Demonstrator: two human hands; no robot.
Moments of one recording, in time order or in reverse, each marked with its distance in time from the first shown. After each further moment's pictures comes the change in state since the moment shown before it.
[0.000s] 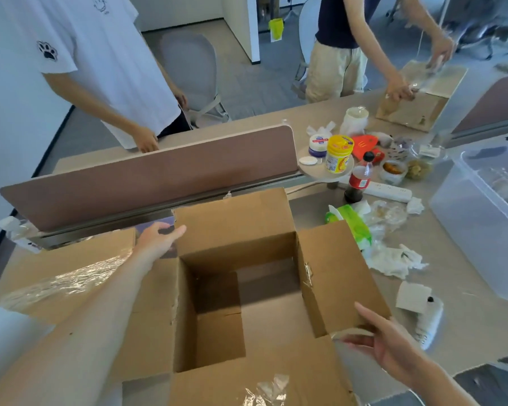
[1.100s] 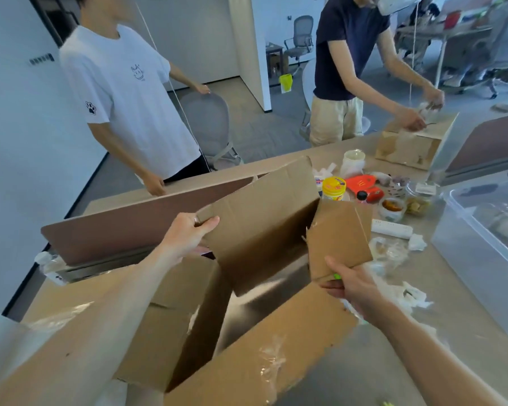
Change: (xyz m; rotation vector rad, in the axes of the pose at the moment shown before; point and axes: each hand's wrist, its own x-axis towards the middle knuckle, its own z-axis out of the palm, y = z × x) left_hand -0.100 0.144 -0.009 -0.186 -0.123 0.321; right_hand -0.005 -0.125 0.063 -0.148 -0.022 -0.404
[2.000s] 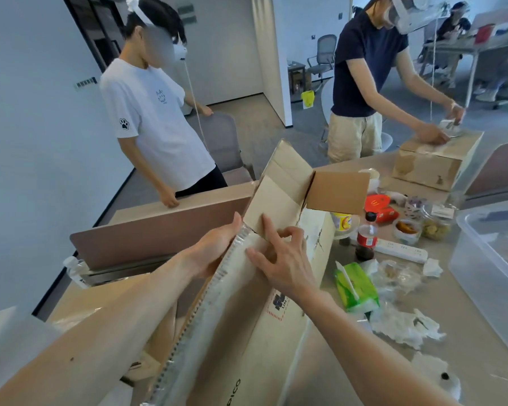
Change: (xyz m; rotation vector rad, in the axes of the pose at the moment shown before) left_hand -0.046 0.070 0.047 -0.327 -0.345 -0.059; right_hand 0.019 -0.043 0.085 -0.808 -0.073 -0.788
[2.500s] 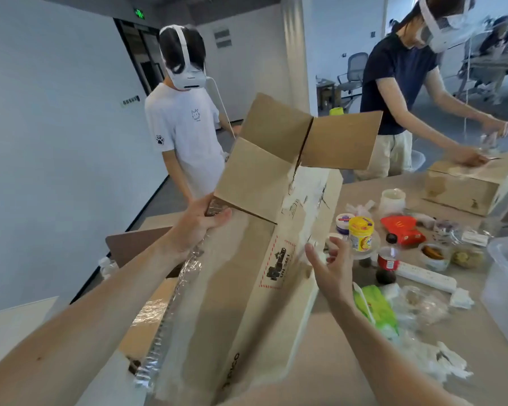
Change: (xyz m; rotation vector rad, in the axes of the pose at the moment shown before) left_hand -0.050 0.057 -0.022 0.225 0.303 0.468; right_hand 0.015 0.053 -0.016 0.530 0.412 0.293
